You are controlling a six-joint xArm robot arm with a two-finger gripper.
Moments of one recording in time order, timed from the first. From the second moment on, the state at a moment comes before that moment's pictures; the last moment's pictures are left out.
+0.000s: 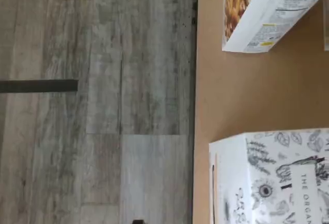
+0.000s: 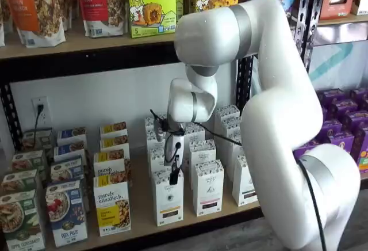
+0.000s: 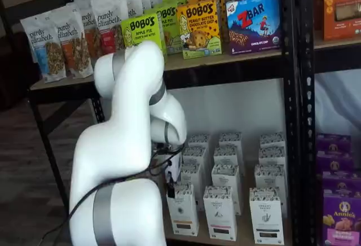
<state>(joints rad) 0.26 0.85 -1.37 0.31 0.52 -1.58</state>
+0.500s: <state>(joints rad) 0.25 0.92 -1.45 0.32 0.49 -1.59</state>
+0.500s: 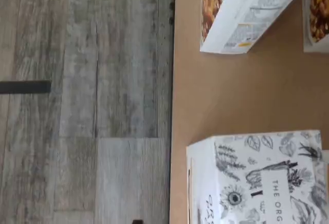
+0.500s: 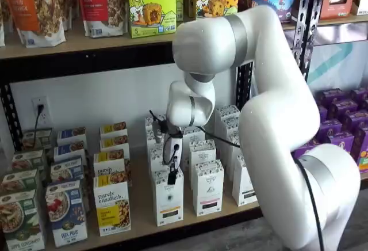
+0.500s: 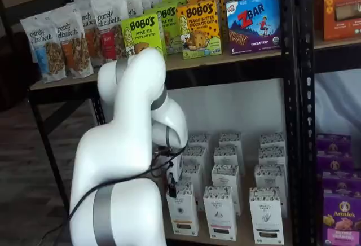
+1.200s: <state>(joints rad) 0.23 1.01 -1.58 0.22 0.56 -1.51</state>
